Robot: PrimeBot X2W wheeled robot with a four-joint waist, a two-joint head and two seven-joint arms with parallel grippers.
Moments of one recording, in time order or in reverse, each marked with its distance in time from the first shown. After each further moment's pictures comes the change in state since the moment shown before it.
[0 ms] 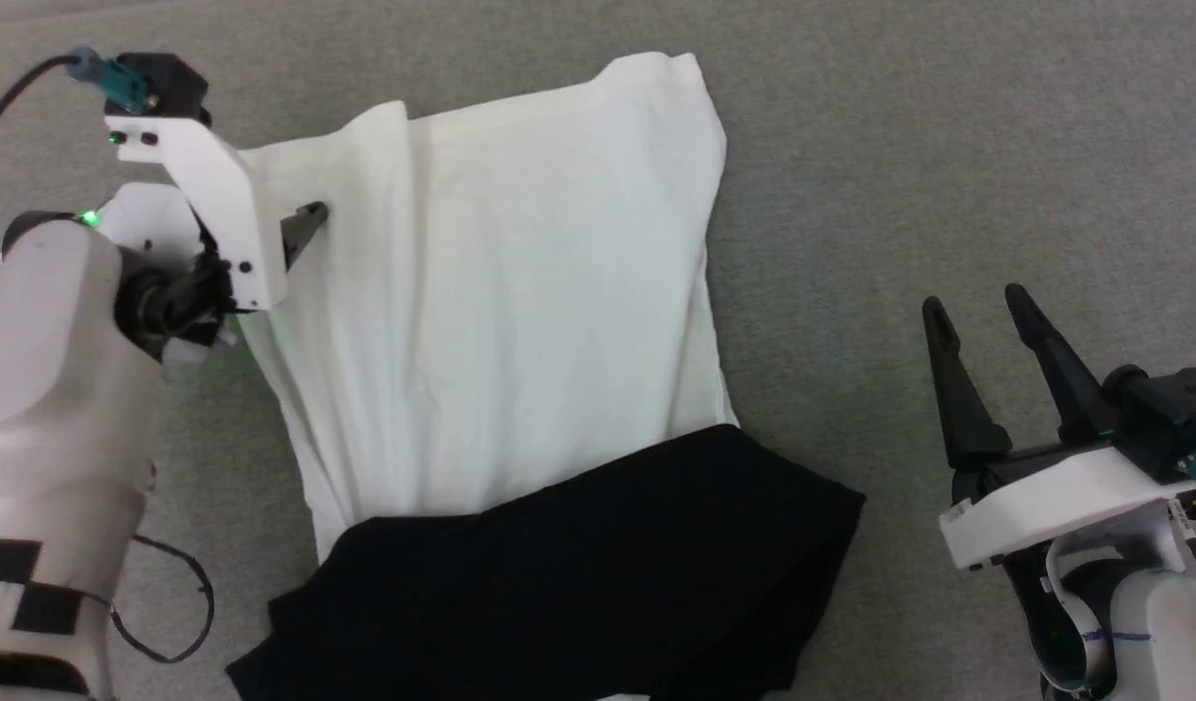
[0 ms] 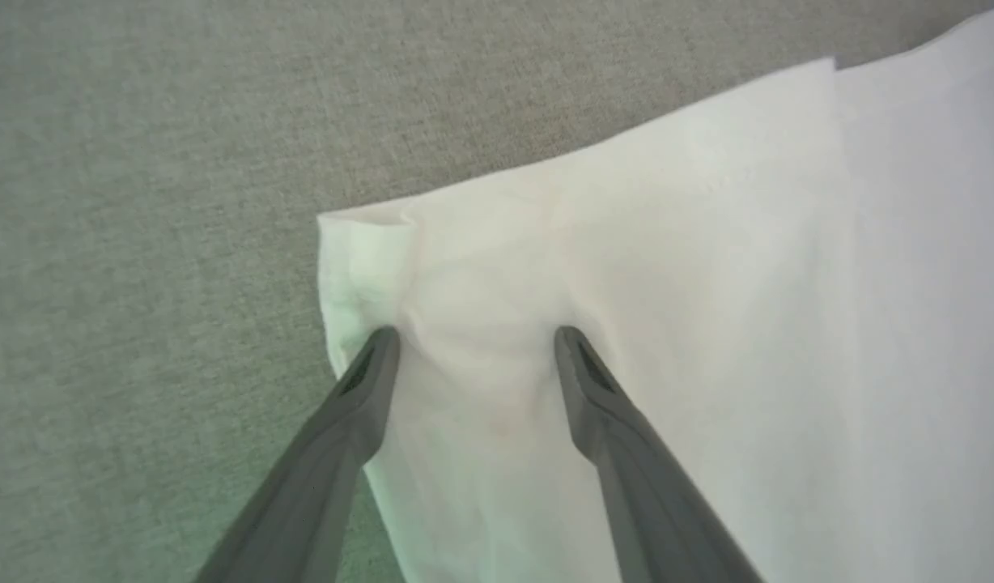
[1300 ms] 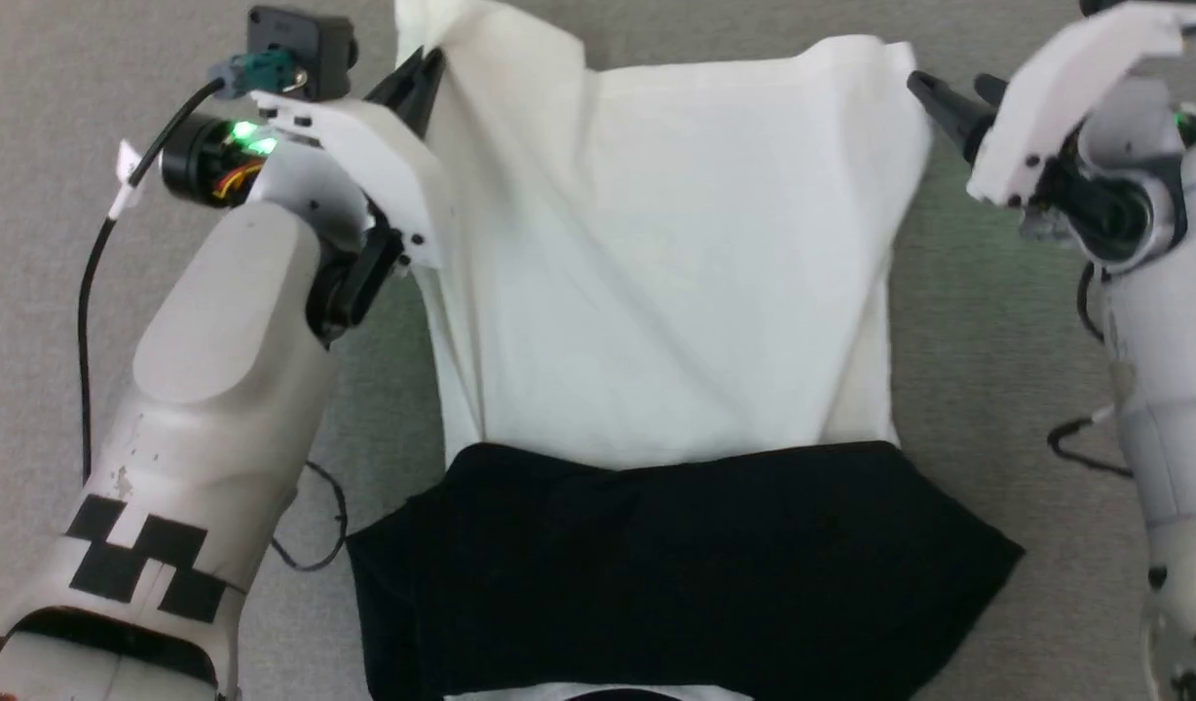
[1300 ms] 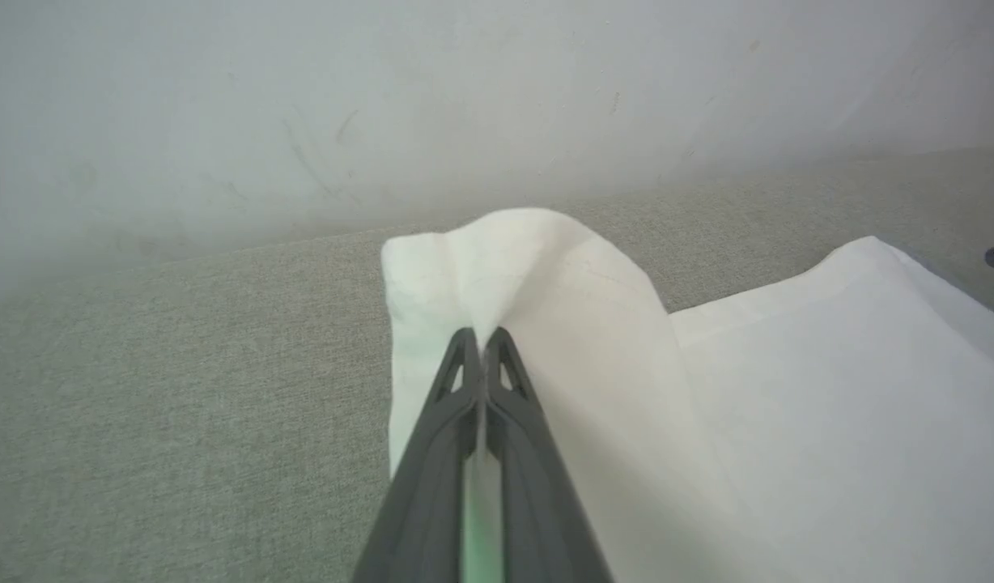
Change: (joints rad) left arm -0.047 -0.153 -0.147 -0.038 0.086 0.079 -0.569; right arm -0.835 -0.105 0.004 0.834 0.262 0.000 0.503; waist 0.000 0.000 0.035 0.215
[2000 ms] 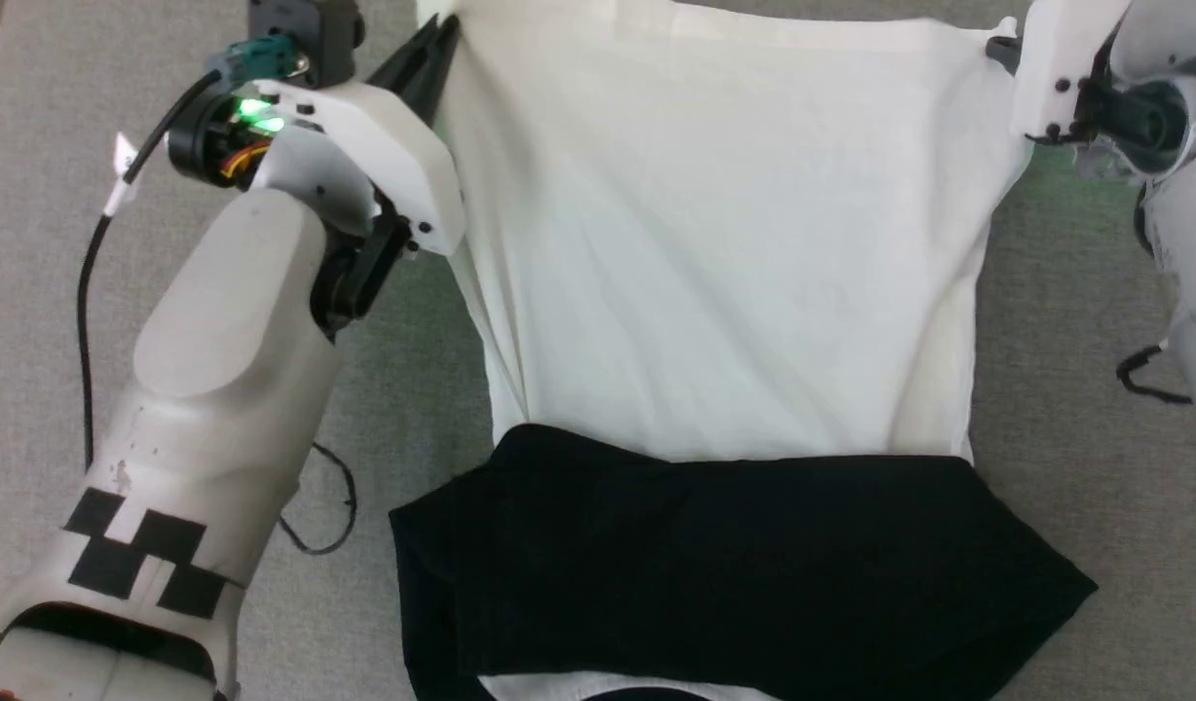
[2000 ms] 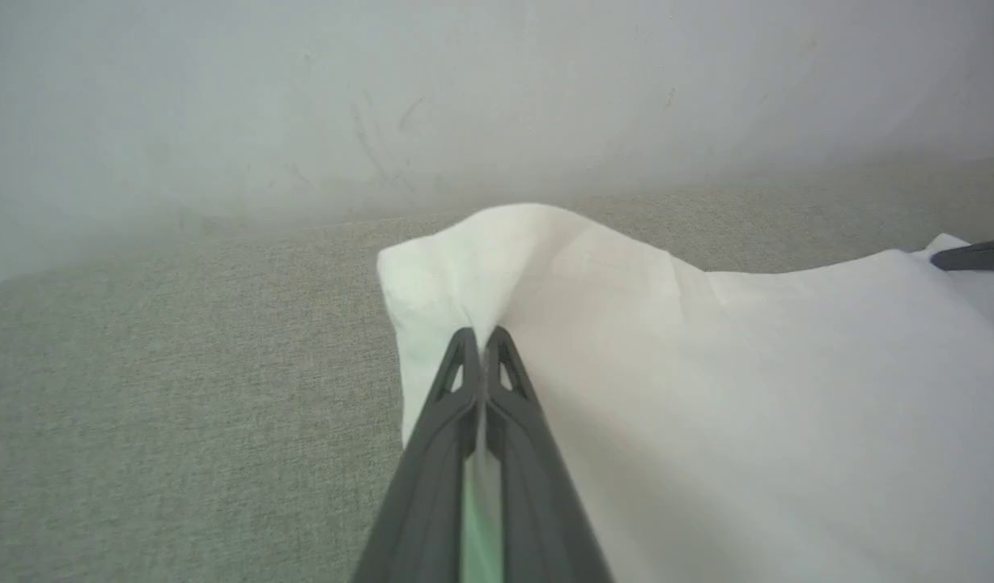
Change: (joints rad) left arm -0.014 -0.004 -0.010 -0.031 -0.010 -0.007 -0.046; right arm -0.238 -0.052 0.088 0.280 -0.105 0.000 0.097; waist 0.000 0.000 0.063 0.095
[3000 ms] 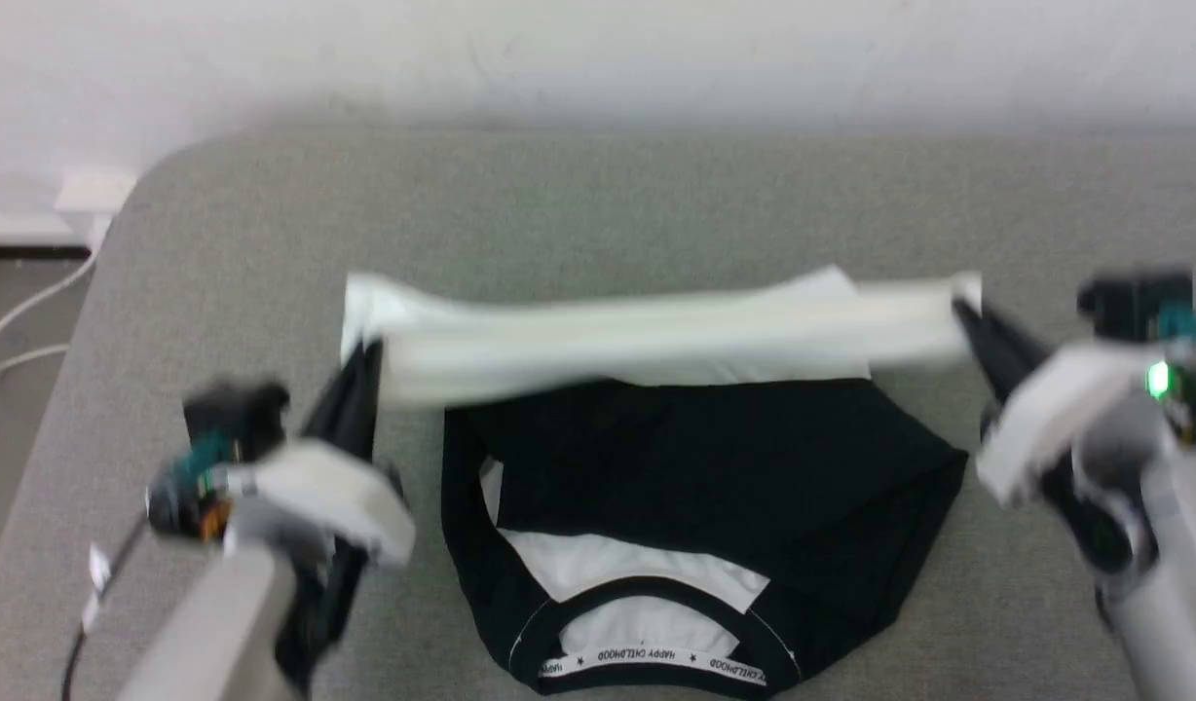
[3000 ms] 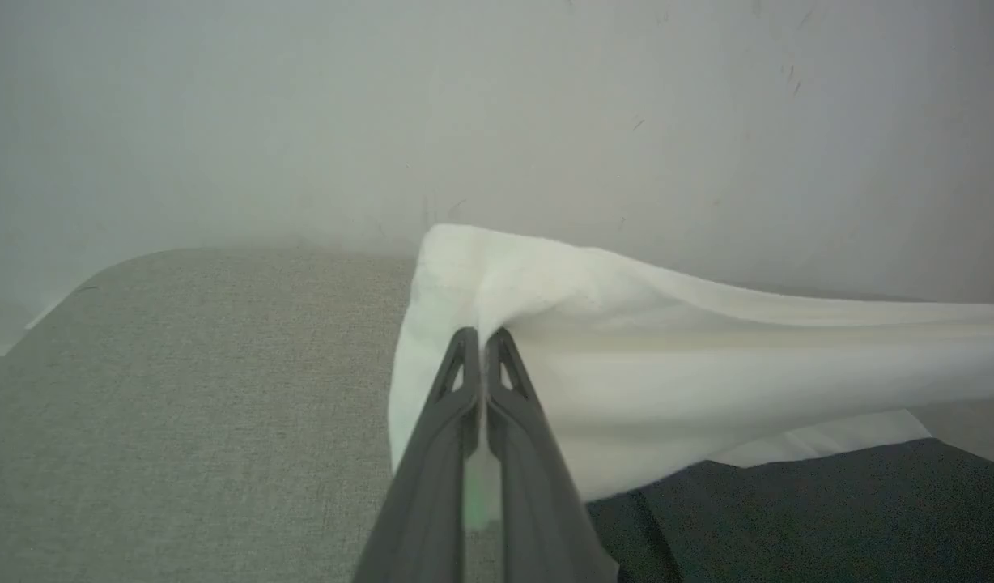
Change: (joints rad) left arm 0.616 0.117 0.087 -0.361 -0.086 0.185 -0.186; right arm 0.756 -0.106 0.083 -0.600 0.147 0.002 -0.512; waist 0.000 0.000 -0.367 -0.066
